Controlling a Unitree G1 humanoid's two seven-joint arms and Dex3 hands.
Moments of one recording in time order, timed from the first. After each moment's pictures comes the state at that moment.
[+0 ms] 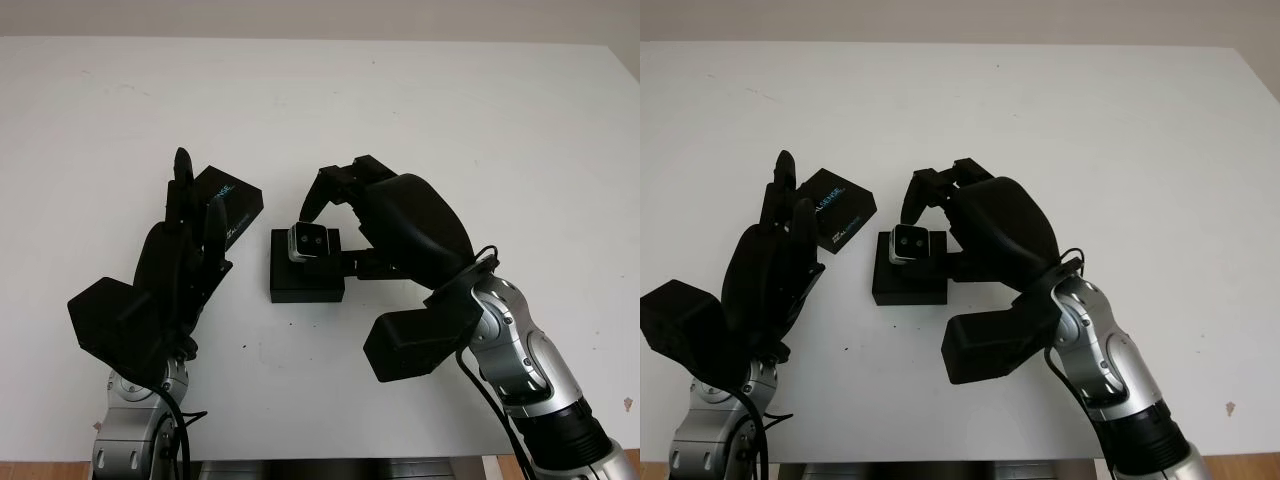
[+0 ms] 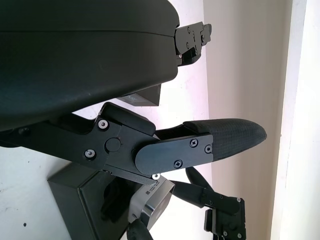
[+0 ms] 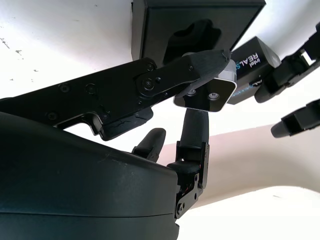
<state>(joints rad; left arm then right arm) -0.01 0.08 0.07 -0.38 -0.08 0.19 -0.03 -0.35 -0.37 0.26 -0.17 -0.74 -0.16 0.11</state>
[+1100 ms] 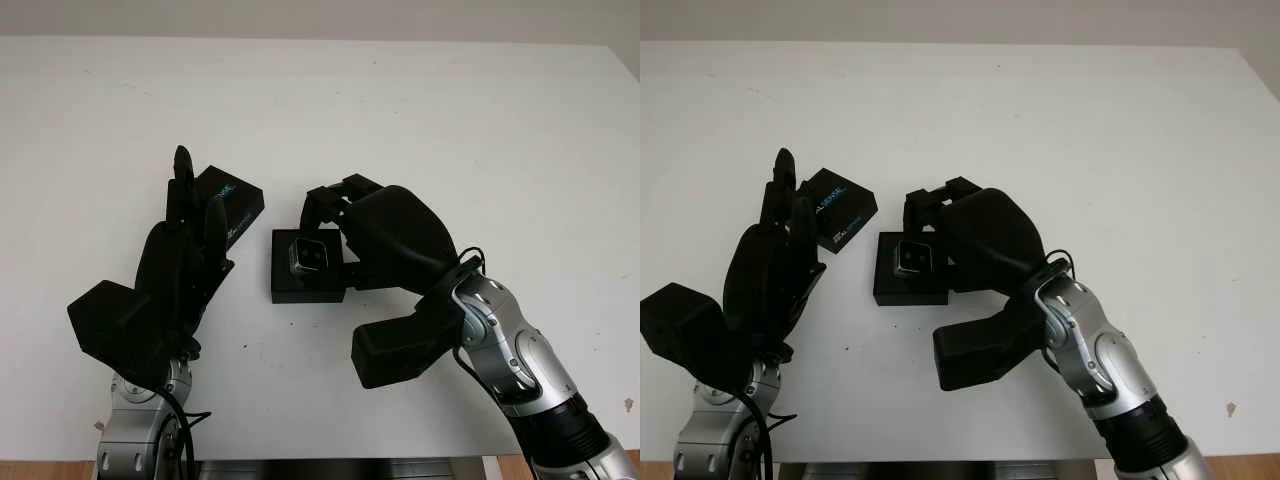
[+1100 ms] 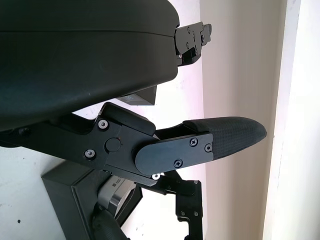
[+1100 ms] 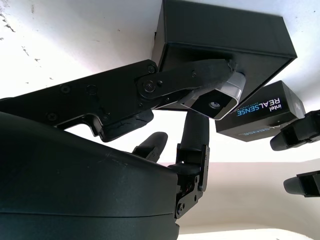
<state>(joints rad) 0.00 0.06 0.07 -0.38 -0.08 0.17 -0.03 -0.37 -0.39 0.31 -0.15 -0.88 -0.14 0.16</state>
